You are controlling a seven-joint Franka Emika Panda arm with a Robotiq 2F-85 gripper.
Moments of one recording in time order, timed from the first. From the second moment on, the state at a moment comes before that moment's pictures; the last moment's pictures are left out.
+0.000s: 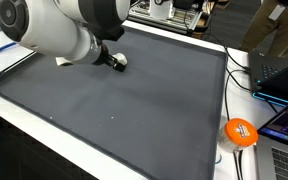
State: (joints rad) arm 0.07 1.01 -0.02 -1.01 -0.01 1.36 0.25
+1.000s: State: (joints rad) arm 0.07 0.90 -0.03 -1.17 -0.02 1.52 0.27
